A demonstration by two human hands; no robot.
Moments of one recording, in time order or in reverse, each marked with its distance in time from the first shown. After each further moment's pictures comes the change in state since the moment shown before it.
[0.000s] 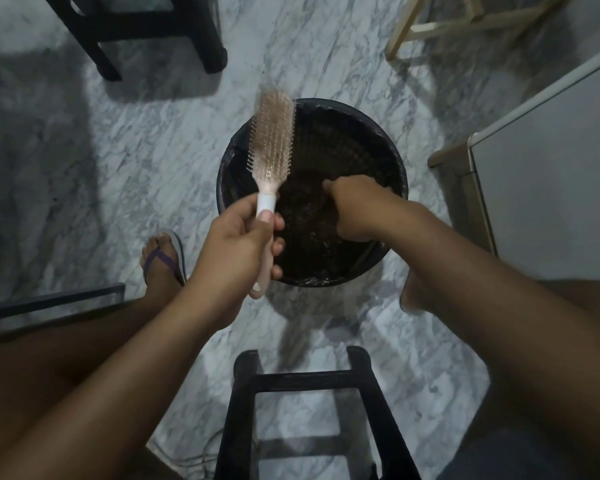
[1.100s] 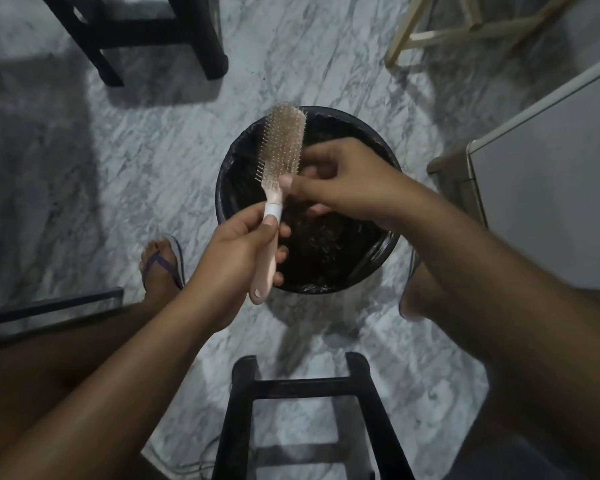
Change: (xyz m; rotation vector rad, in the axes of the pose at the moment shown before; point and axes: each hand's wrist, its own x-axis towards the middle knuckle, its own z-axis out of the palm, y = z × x) left_hand 0.012 -0.005 -0.003 -0.093 -0.082 -0.094; right_hand -0.024 -0.020 -0.032 0.861 0.097 -0.262
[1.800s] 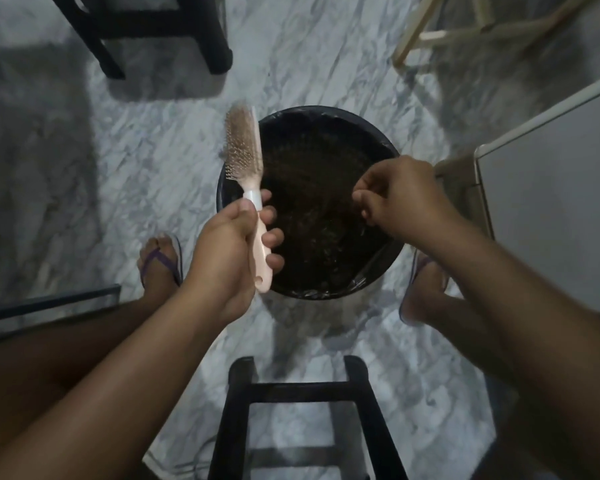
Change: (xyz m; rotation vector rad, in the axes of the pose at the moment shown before) left_hand 0.015 0.009 0.004 -0.346 0.130 -0.064; right_hand 0.000 0.053 -0.030 -0.497 0.351 0.051
